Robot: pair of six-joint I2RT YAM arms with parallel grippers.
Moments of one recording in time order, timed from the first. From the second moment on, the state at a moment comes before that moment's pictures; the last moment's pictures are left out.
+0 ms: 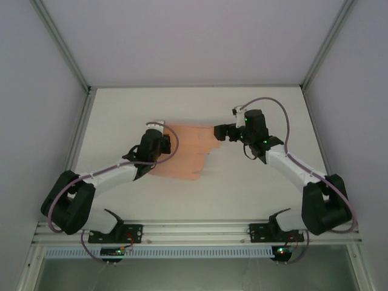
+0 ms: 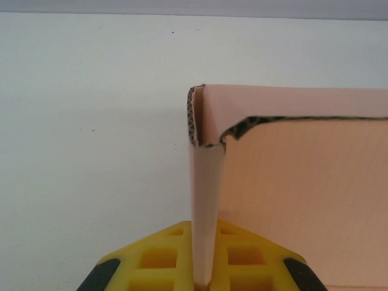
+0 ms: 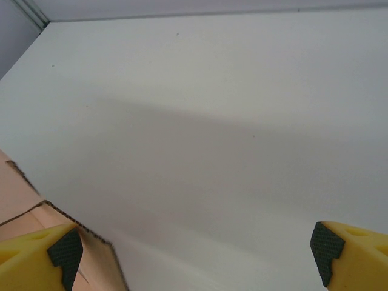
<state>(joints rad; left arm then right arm) -0.61 1.38 0.68 0.21 -0.31 -0.34 0.36 1.39 0.88 -0.05 -0.19 0.24</state>
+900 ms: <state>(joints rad) -0.61 1.37 0.67 0.20 -0.32 -0.34 0.31 1.29 0.90 0.01 -0.34 0.29</state>
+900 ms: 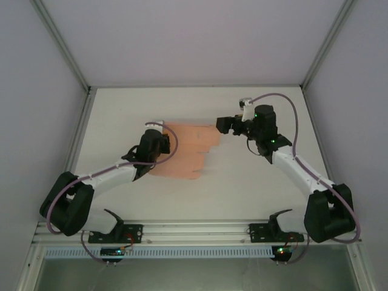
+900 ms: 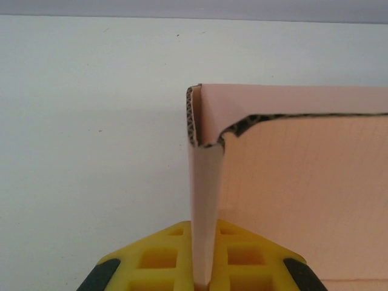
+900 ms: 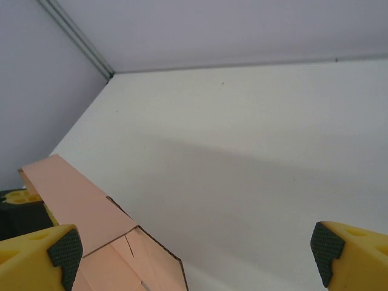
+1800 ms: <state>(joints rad) -0.61 1.40 0.68 0.18 -0.32 -0.36 0.52 1.65 1.09 -0.06 -0.17 0.12</state>
